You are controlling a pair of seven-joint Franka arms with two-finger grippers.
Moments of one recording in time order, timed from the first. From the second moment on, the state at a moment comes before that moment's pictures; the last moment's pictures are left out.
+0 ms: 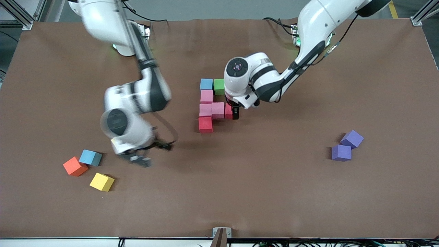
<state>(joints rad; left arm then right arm) -0.16 0.59 -0.75 -1.81 0.49 2.16 -2.71 0.68 0.62 -0.52 -1.44 0.35 1.89 0.51</state>
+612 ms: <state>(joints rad) -0.04 0.54 -0.81 -1.66 0.49 1.88 -2.44 0.54 0.62 -0.52 -1.47 0.35 1.88 0.31</state>
